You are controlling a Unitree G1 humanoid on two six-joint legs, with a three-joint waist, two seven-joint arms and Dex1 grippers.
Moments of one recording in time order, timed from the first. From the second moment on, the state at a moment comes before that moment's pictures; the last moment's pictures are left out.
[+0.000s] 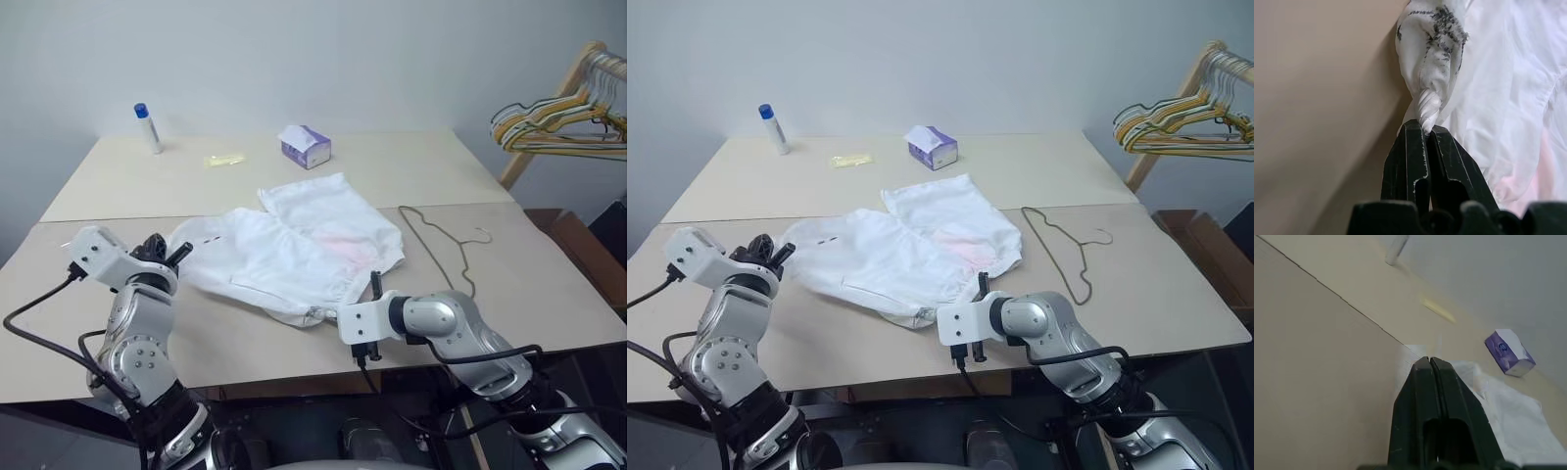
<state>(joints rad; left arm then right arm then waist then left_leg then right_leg) -0.31 -0.12 0.68 -0.54 -0.56 0.90 0.27 -0.34 -0.63 0.53 -0.38 -0.39 0.29 0.96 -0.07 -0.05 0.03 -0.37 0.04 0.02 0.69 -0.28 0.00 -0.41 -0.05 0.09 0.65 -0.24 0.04</state>
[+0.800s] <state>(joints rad) -0.16 0.49 0.32 -0.31 -0.51 0.59 -0.34 -0.34 -0.78 0.50 -0.31 -0.38 0.09 1.00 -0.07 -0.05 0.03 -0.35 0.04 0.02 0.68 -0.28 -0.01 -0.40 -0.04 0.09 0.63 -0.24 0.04</state>
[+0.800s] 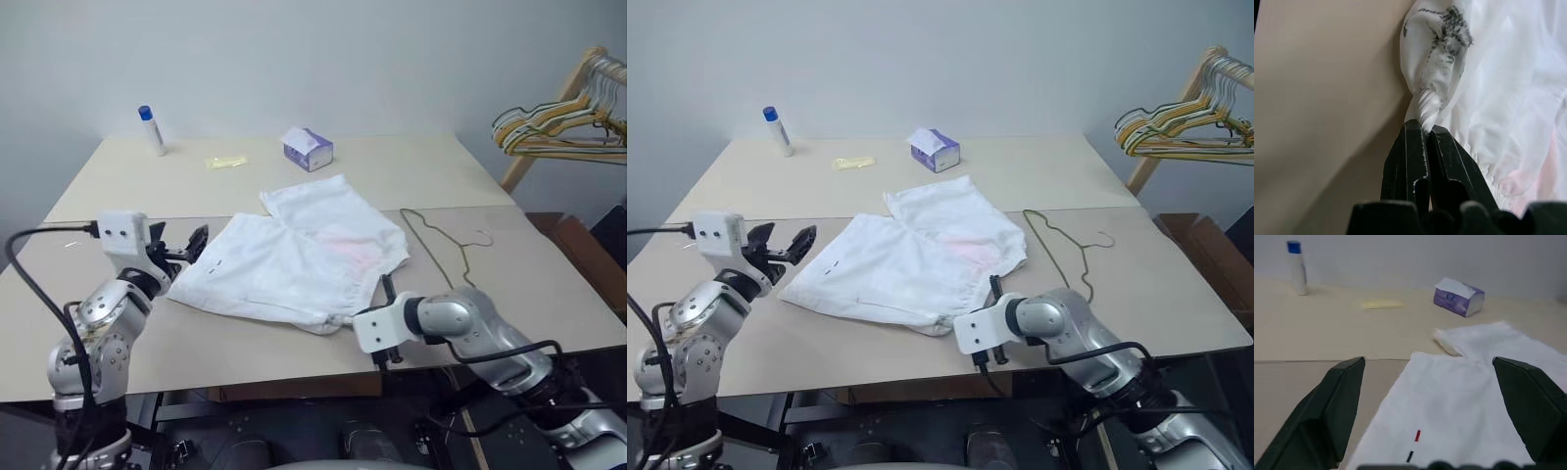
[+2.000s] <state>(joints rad) -0.09 0.98 -0.03 0.00 -0.11 -0.06 -1.18 -0.44 -1.00 0.38 0.05 -0.07 -0.53 1.18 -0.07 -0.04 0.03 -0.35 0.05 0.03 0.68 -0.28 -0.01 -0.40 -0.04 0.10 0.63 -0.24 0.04</state>
